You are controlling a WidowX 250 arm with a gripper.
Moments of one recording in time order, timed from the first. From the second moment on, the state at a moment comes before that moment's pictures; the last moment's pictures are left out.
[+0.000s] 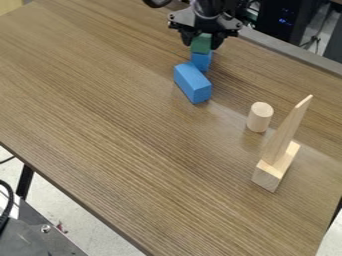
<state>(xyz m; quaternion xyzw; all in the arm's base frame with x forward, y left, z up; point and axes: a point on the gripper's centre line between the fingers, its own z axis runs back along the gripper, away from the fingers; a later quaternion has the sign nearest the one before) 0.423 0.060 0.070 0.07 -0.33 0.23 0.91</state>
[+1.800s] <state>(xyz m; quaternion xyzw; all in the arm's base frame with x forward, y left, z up) 0.424 0.053 0.063 0.05 -0.32 0.24 0.91</state>
